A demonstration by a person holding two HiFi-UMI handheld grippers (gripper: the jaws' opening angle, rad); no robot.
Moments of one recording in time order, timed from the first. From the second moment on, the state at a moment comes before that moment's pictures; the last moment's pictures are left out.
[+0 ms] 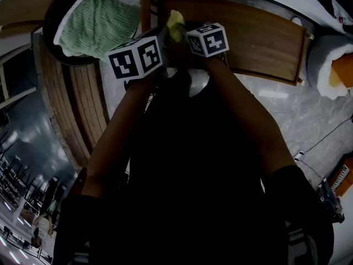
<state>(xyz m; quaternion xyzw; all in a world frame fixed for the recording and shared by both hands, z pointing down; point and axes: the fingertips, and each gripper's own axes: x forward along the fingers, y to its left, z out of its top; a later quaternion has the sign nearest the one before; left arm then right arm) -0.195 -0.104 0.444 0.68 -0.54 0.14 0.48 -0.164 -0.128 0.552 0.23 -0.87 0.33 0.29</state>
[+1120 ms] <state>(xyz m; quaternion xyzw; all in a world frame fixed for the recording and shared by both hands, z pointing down) -0.121 -0.078 0.505 0.68 -0.51 0.21 0.49 -0.074 -0.122 0.604 0.27 -0.82 0.27 0.42</state>
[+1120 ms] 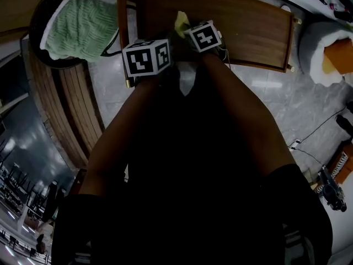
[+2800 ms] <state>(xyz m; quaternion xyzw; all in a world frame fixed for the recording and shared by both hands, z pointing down) 0.128 -0.129 0.517 0.74 -0.44 0.22 0.46 0.343 -0.175 0.579 0.52 -0.65 0.28 0.48</state>
